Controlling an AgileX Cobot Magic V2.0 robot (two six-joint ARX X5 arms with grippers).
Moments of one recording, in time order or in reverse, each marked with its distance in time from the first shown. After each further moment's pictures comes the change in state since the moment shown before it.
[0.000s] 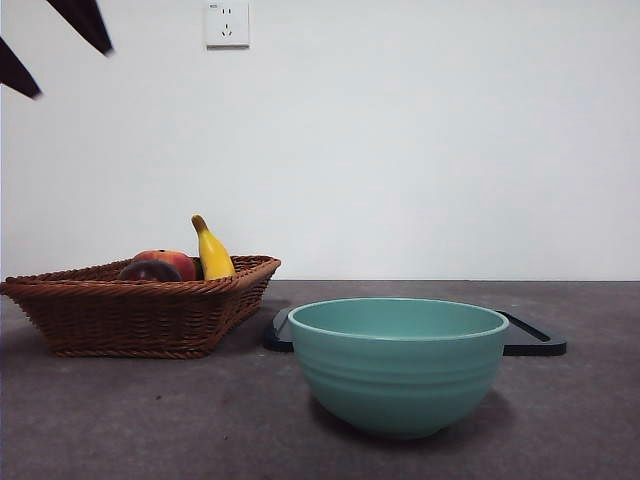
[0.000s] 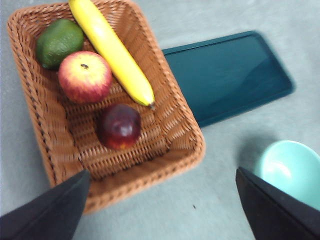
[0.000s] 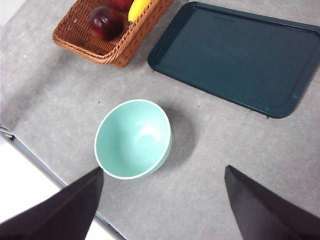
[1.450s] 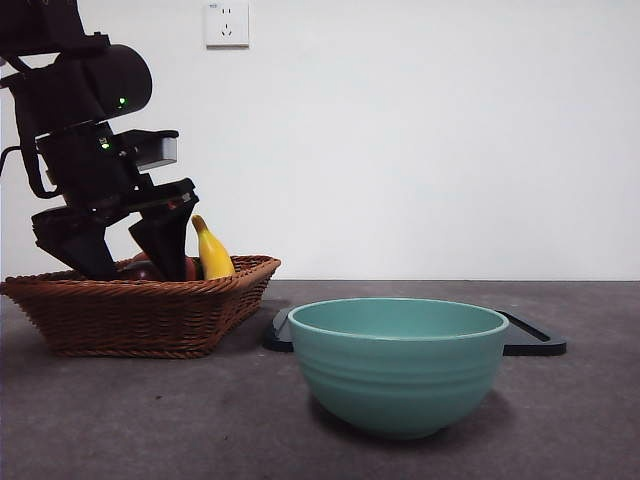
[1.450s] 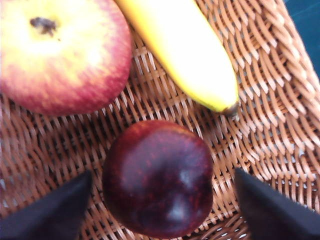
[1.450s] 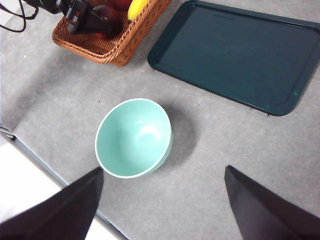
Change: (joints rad) left arm -0.083 0.578 0.018 0.296 -0.166 0.049; right arm 0.000 0.000 0.000 -0.005 0.000 0.007
